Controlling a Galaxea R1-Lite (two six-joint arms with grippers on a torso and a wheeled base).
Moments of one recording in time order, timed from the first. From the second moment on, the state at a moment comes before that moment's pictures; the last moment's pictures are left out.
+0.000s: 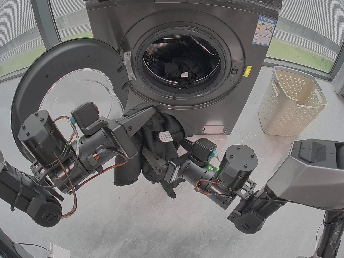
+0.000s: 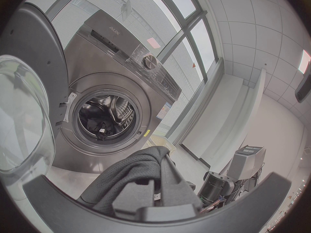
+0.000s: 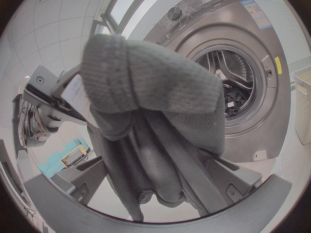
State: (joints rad) left arm -0.57 1.70 -0.56 -1.42 -0.26 -0.35; right arm 0.83 2.21 -0.86 -1.54 -0.04 0.19
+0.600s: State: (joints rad) left arm -0.57 1.70 -0.56 -1.42 -0.25 -0.35; right arm 0.83 2.25 -0.93 -1.55 -0.05 0.19
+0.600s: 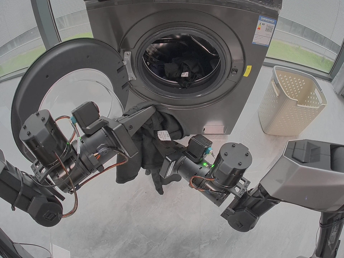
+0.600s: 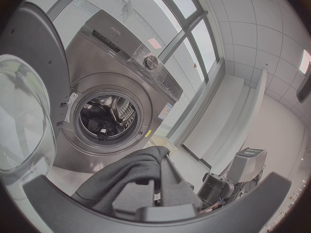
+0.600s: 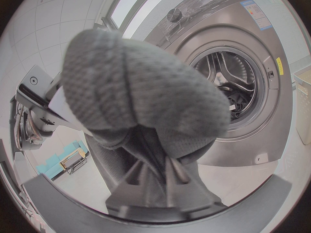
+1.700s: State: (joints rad) left arm -0.57 1.72 -0.59 -1.45 -0.21 -0.36; right arm 0.87 2.03 -0.61 -1.54 -0.04 0.19
